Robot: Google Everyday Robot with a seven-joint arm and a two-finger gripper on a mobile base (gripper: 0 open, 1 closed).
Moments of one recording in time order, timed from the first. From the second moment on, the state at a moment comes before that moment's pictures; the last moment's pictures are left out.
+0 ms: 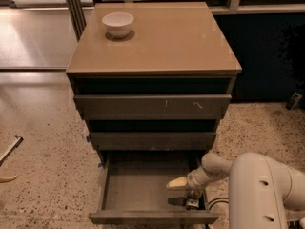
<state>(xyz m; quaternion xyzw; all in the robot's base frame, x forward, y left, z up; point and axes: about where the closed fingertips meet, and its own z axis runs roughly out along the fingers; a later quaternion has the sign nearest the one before) 0.536 -0.160 0.196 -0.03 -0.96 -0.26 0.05</state>
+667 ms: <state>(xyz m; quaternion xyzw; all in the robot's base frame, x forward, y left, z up) 0.536 -0.162 0.187 -0.03 -0.97 -0.25 0.06</state>
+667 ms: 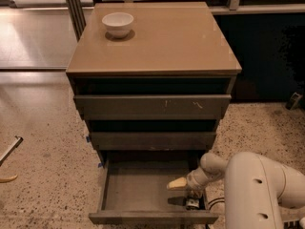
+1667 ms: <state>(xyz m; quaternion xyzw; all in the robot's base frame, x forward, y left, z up) 0.537 -0.156 0.171 -0.03 -0.97 -0.23 0.08</state>
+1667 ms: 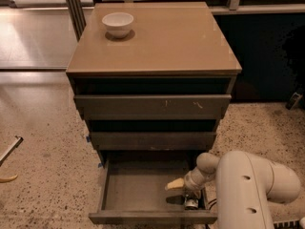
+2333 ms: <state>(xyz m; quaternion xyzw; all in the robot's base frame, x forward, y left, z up) 0.537 -0.148 0.161 -0.03 -0.97 -0.23 0.09</state>
